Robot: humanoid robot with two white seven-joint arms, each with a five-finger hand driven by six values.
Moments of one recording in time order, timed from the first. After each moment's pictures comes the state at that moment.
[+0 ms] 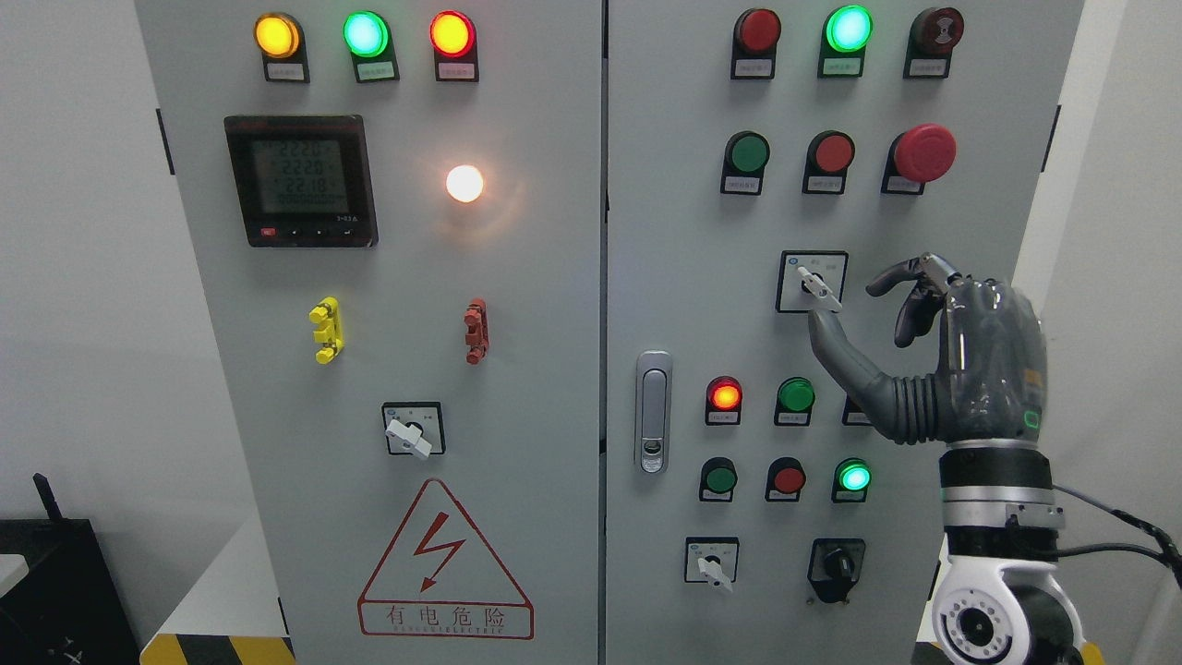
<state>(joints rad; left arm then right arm) -0.04 -0.09 0.00 0.04 -0.10 -0.09 0.00 -0.63 -0.04 0.03 -1.87 0.87 0.19 -0.05</state>
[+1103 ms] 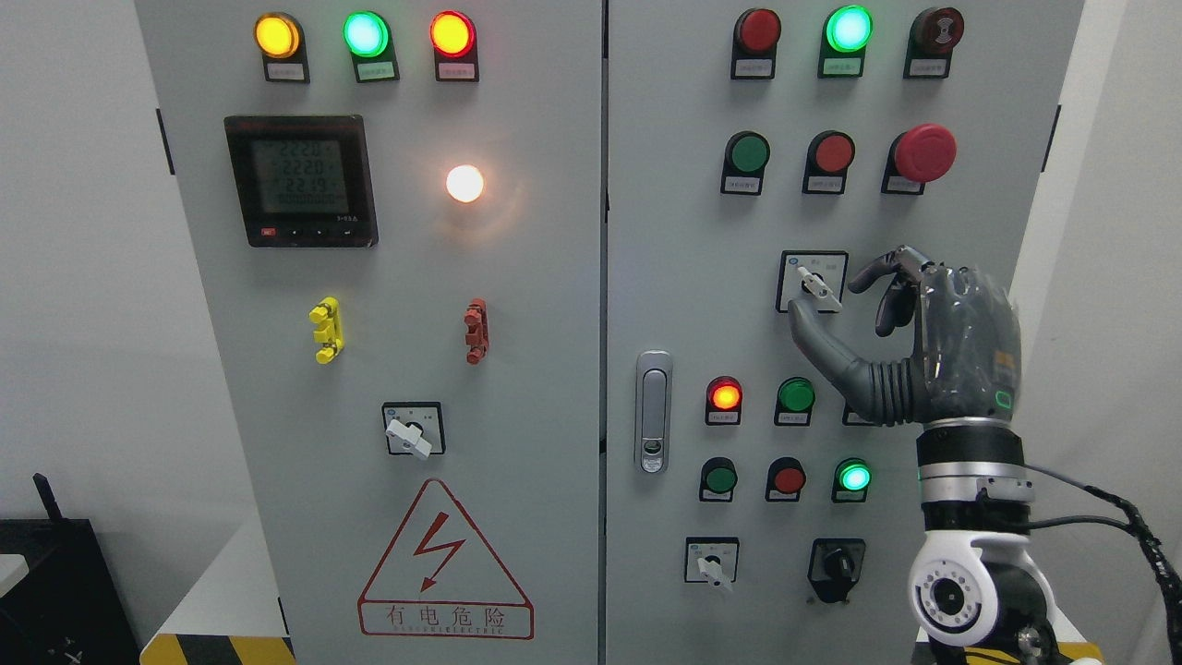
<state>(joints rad) -0.04 -0.09 0.00 0.04 -0.10 -0.09 0.00 -0.68 -0.04 0.06 -1.81 0.90 0.23 -0.05</state>
